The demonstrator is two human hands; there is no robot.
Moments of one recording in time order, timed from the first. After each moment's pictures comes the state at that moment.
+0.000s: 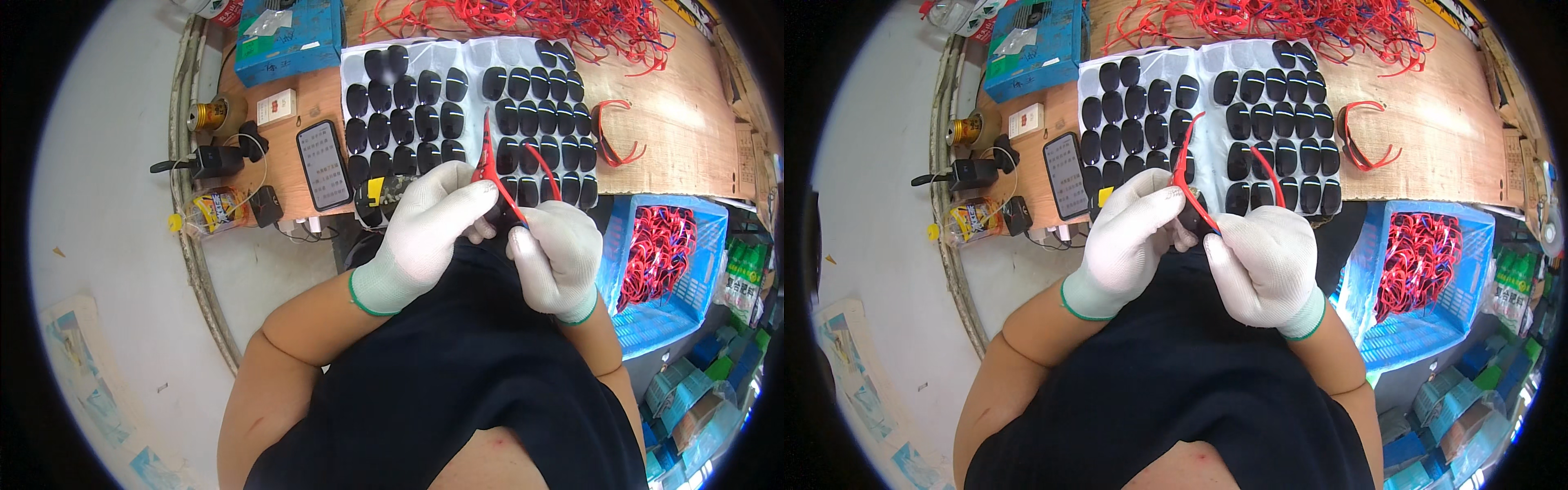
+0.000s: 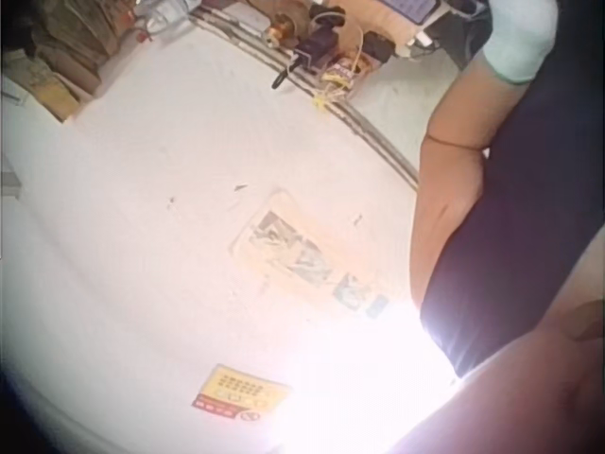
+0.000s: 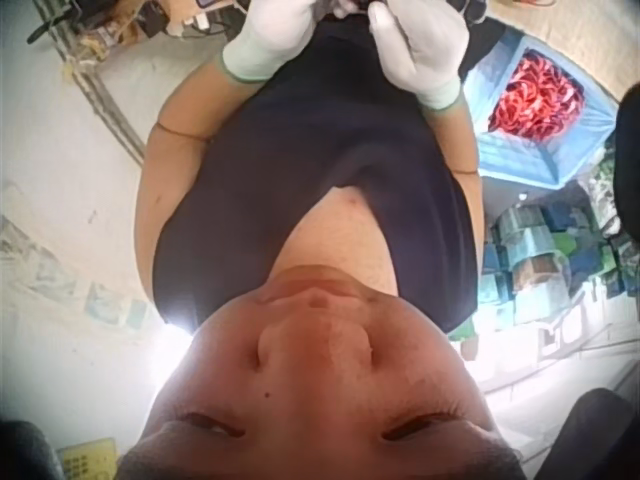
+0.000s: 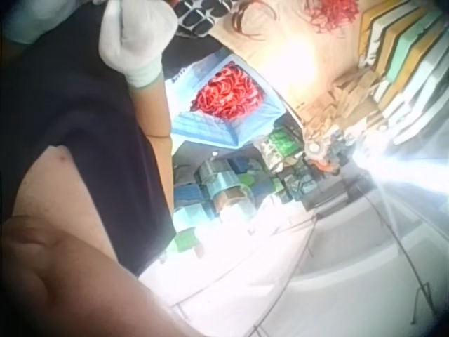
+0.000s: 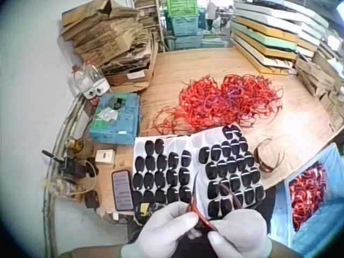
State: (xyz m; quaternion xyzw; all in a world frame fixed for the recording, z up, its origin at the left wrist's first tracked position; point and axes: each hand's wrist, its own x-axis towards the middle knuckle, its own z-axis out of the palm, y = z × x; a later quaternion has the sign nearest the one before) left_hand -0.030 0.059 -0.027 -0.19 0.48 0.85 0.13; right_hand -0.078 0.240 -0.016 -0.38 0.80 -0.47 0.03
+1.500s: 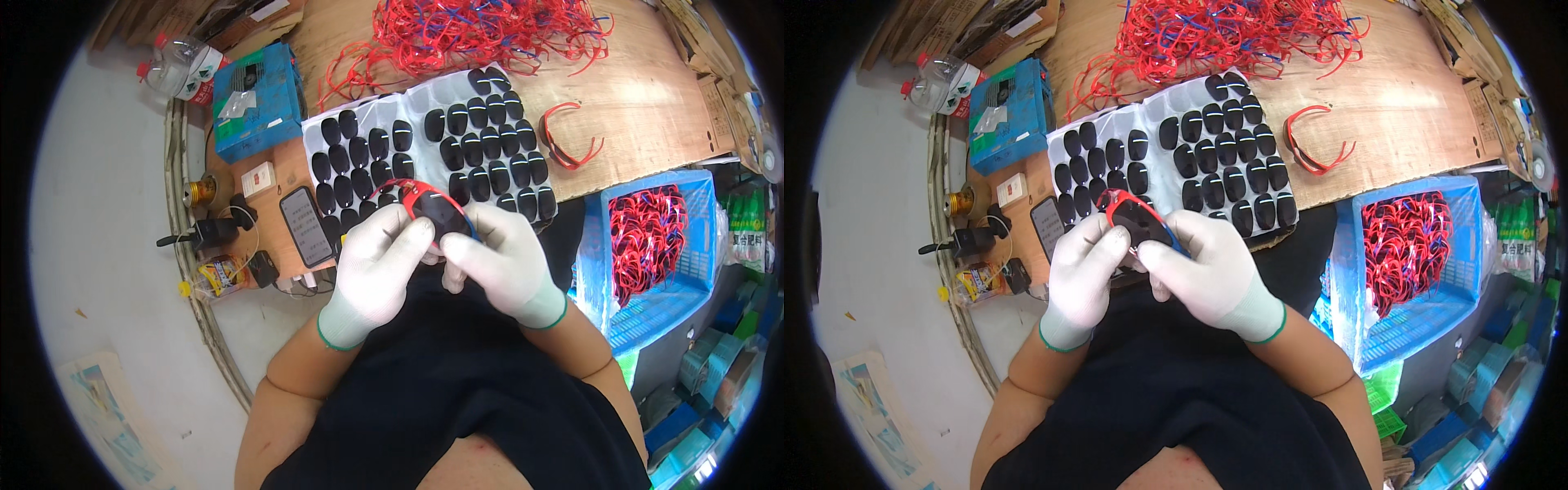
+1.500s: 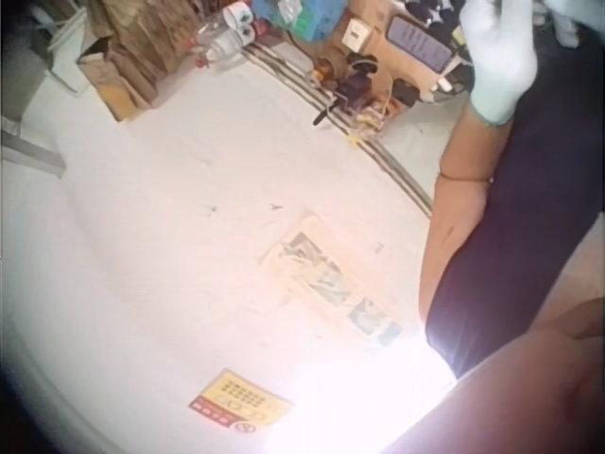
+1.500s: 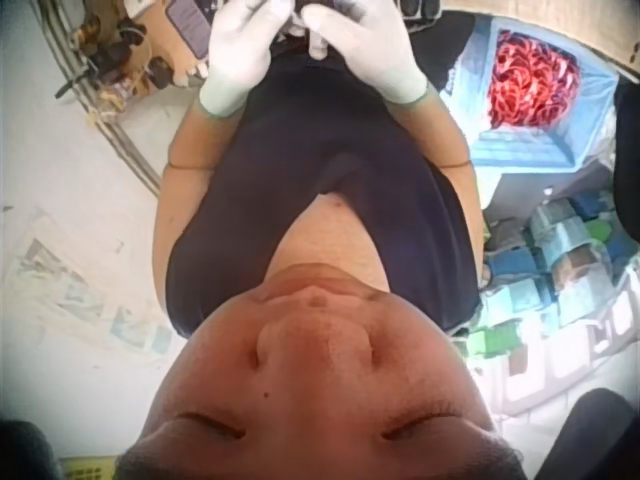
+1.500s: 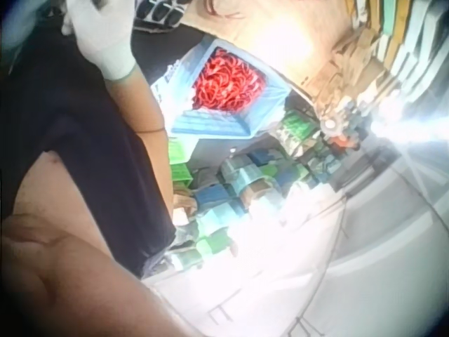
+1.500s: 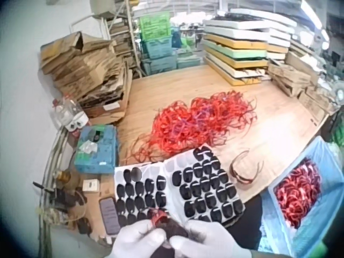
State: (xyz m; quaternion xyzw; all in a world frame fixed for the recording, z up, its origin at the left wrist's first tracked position) left_hand -0.040 0.063 0.007 -0.13 0.62 0.77 0.09; right_hand -0.081 0.237 0.000 -0.04 0.60 -0.73 0.33
